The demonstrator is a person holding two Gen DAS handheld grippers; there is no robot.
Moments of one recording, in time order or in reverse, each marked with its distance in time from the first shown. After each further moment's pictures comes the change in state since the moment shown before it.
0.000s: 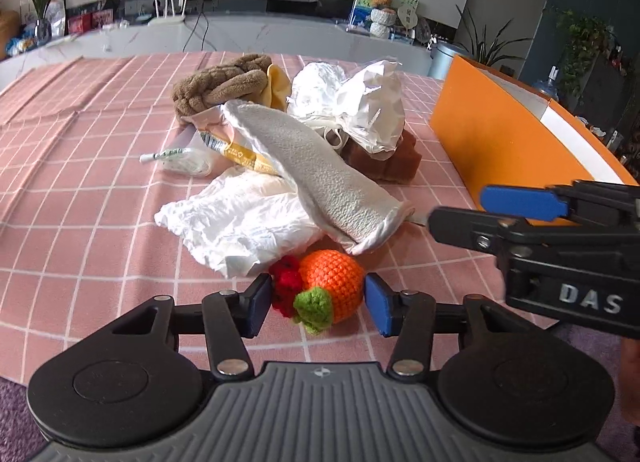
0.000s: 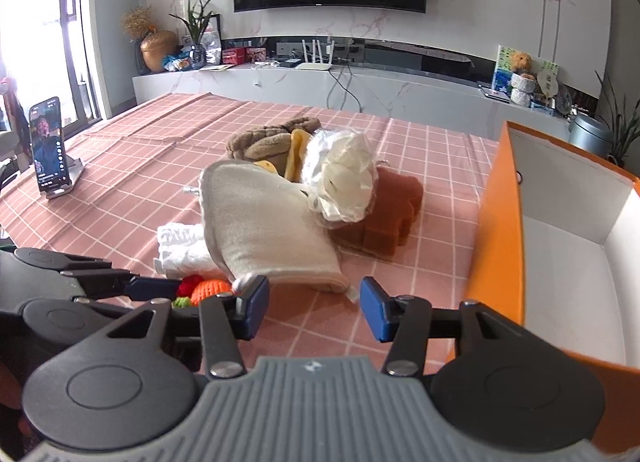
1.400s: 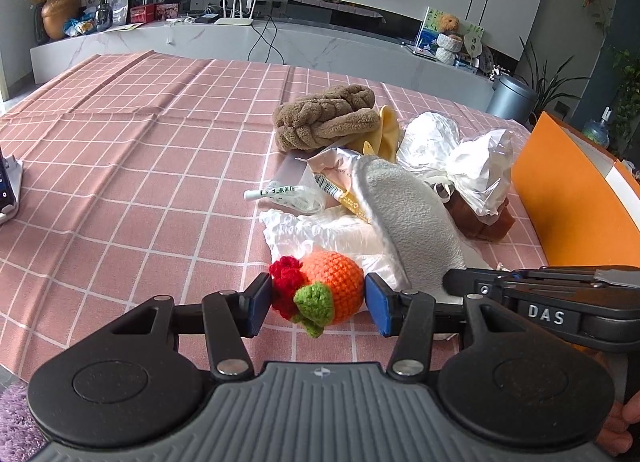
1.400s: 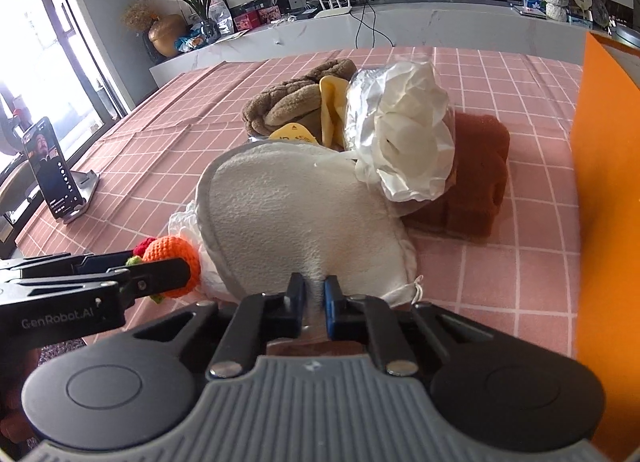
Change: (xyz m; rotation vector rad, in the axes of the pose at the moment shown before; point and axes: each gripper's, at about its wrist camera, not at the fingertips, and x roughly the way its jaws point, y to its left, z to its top) left arm -0.005 0.056 0.024 -0.118 -0.057 0.133; right arm 0.090 0.000 0.019 0.171 0.163 0.181
